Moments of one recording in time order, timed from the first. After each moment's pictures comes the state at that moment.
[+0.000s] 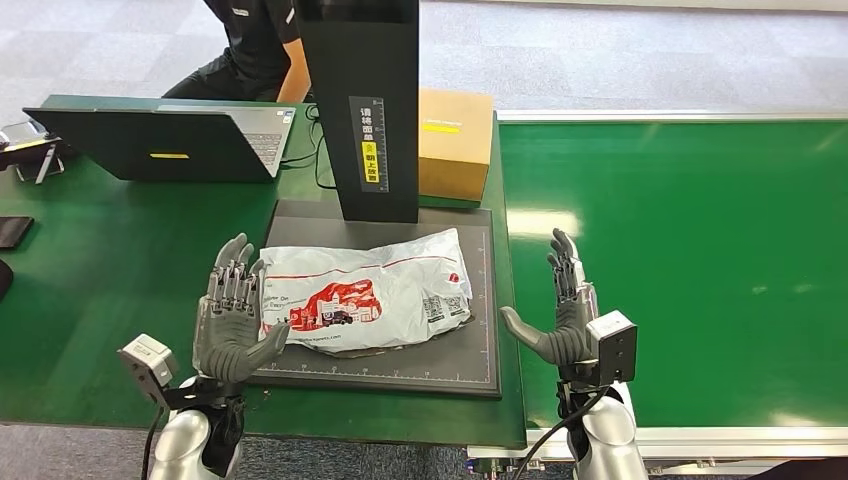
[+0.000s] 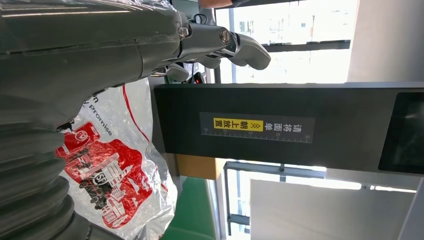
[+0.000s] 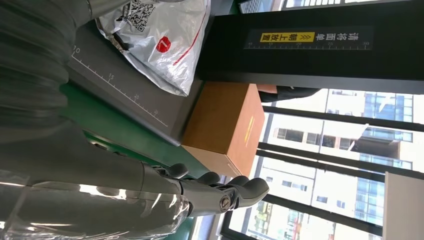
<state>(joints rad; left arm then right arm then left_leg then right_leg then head) -0.04 -0.19 0.01 -1.48 -0.10 -0.32 -0.62 -0.12 0.21 -0.07 -1.47 0.13 0.11 -0.43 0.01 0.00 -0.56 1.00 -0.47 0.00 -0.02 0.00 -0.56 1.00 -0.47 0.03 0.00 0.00</state>
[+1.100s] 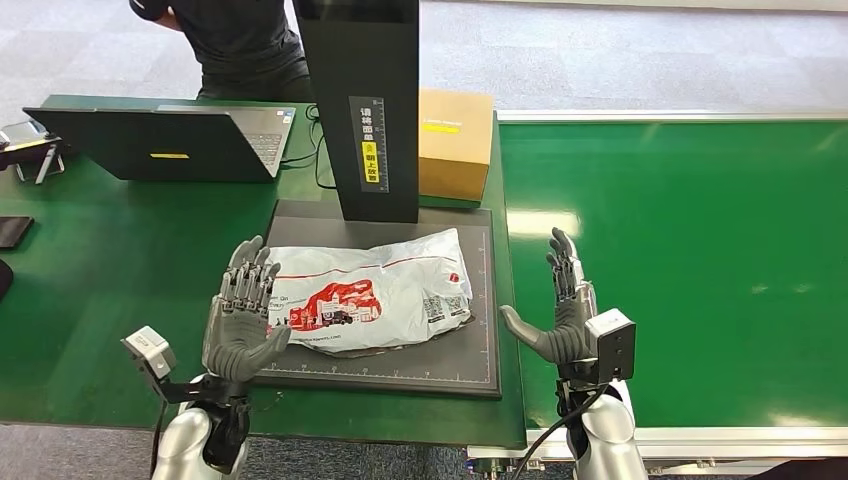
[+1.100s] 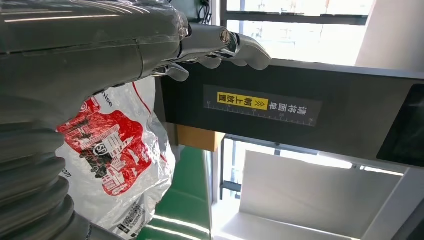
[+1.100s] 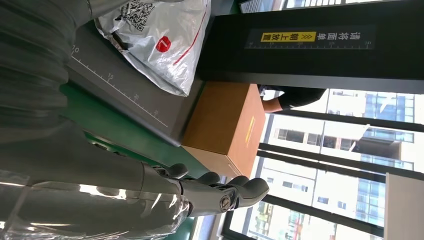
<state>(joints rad) -0.06 -0.20 0.01 -1.44 0.00 -0.44 -0.57 -0.13 0.21 -0.07 -1.46 0.14 0.11 -0.43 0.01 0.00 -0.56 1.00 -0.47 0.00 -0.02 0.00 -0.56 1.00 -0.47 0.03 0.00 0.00</state>
